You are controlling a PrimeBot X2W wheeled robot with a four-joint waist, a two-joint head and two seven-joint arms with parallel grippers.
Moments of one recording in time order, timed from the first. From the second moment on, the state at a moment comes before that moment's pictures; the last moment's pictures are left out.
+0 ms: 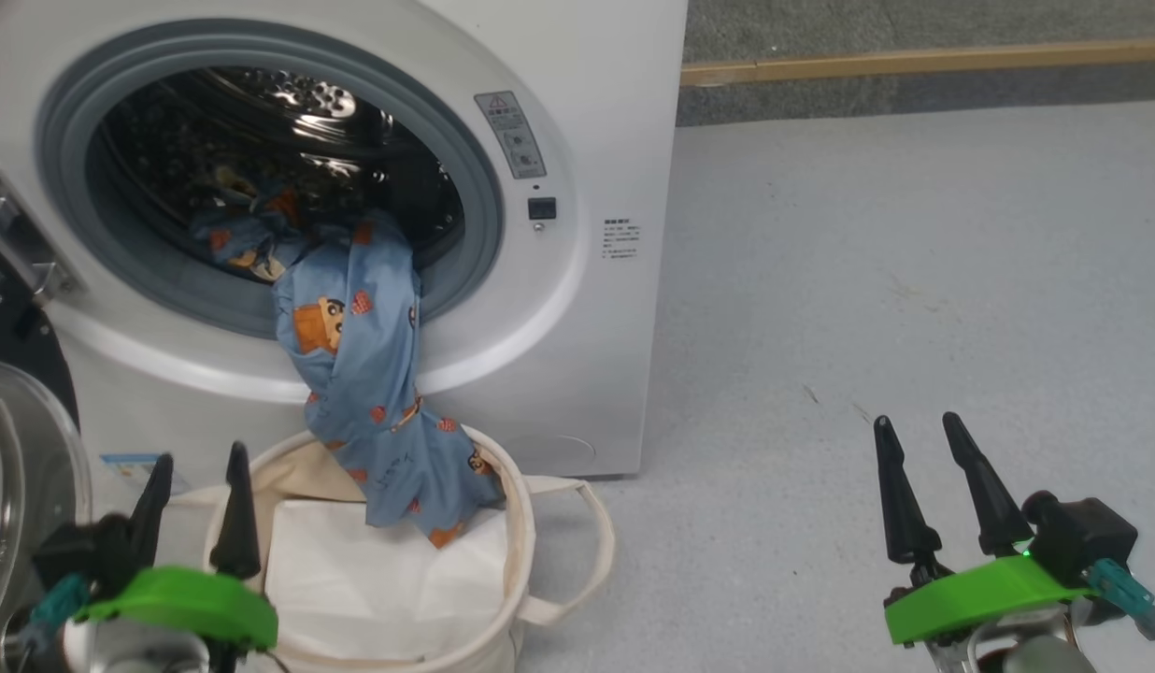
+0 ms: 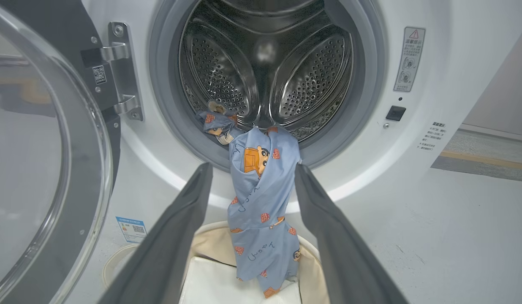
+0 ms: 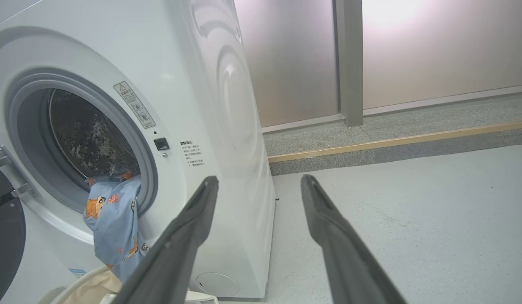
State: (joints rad) left arm -0.16 0.28 -0.11 0.28 -0.46 0.08 -0.15; right arm -0.07 -0.09 0.05 0.18 0.27 0.13 -0.25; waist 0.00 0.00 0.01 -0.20
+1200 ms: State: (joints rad) left arm -1.13 0.29 -0.26 1.19 -0.36 -0.03 -0.05; right arm -0.25 -0.08 0.07 0.11 0.33 0.13 -0.25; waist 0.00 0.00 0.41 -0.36
